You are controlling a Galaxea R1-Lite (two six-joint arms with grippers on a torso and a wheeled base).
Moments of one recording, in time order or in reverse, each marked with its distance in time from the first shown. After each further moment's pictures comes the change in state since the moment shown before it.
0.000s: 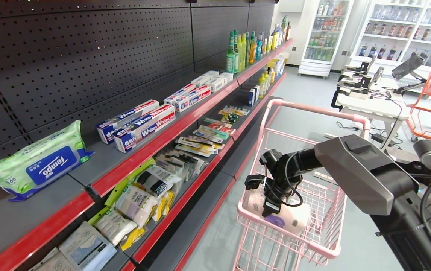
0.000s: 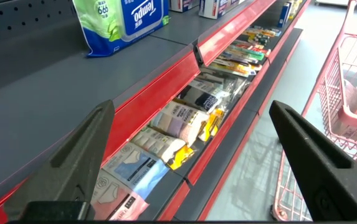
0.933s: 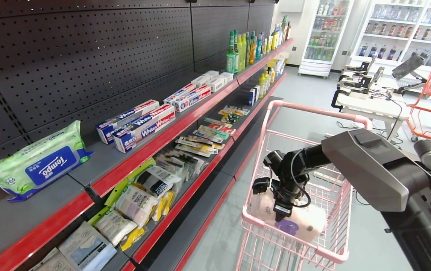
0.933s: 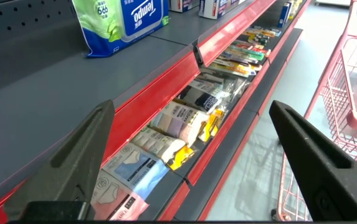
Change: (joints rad) left arm 0.000 0.000 0.000 0.000 0.000 0.000; right arm -0.007 -0.083 0.092 0.064 -0.174 0.017
